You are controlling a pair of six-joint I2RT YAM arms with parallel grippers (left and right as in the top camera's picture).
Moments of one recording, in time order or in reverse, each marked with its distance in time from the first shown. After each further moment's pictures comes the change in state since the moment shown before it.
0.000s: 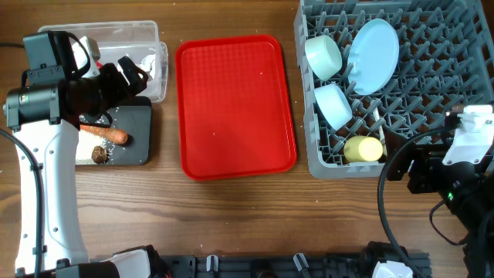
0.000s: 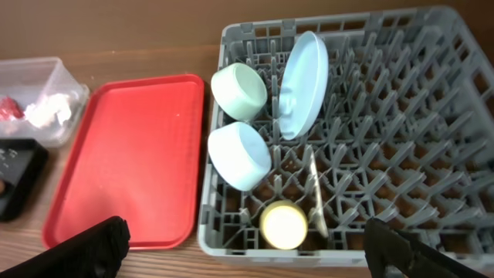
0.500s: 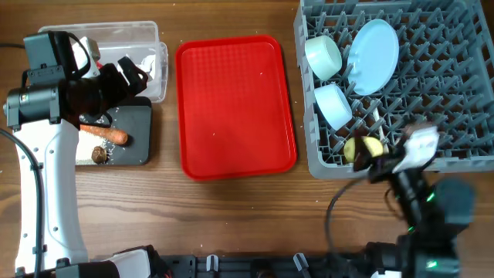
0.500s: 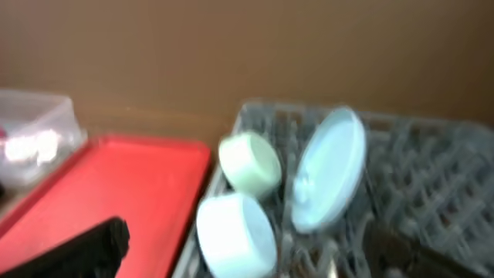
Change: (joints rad) left arm 0.000 0.002 0.000 0.002 -0.003 0.000; right arm 0.086 -0.430 -0.942 0.972 -0.060 0.006
